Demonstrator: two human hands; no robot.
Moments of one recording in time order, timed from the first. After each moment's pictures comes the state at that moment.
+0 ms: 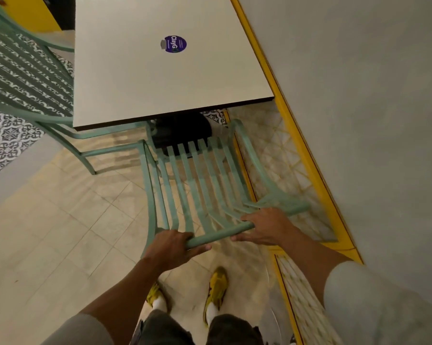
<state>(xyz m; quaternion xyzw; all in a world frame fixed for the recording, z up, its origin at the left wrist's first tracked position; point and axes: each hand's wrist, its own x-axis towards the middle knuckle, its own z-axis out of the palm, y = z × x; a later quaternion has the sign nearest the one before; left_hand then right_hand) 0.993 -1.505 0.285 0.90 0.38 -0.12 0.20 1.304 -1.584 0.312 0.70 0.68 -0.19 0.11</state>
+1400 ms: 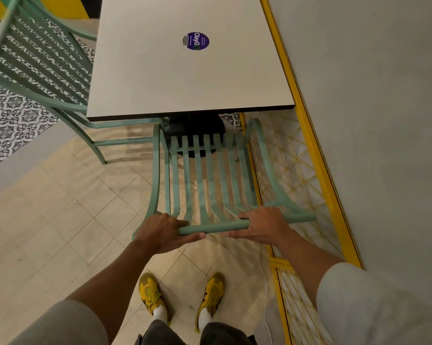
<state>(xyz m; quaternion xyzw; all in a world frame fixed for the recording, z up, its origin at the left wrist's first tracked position) 0.995 -1.452 0.297 0.89 0.41 -0.15 0.17 1.302 -1.532 0.303 0.70 0.68 -0.19 0.08</state>
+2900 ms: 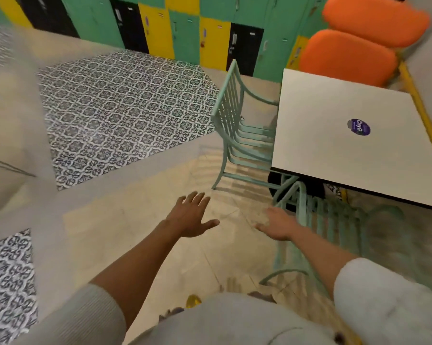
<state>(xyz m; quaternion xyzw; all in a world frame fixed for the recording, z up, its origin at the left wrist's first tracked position) 0.496 -1.307 0.406 0.79 0.56 -0.12 0.19 0.810 -1.291 0.396 0.61 0.71 -0.28 0.19</state>
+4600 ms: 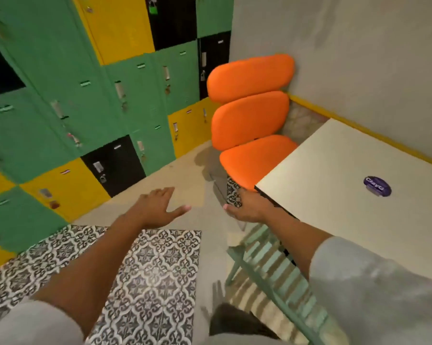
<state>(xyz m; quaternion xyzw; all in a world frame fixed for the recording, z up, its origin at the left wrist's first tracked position) 0.496 -0.029 0.500 0.96 0.21 -0.15 0.11 0.713 -0.278 0.477 0.88 0.39 -0.24 -0.07</state>
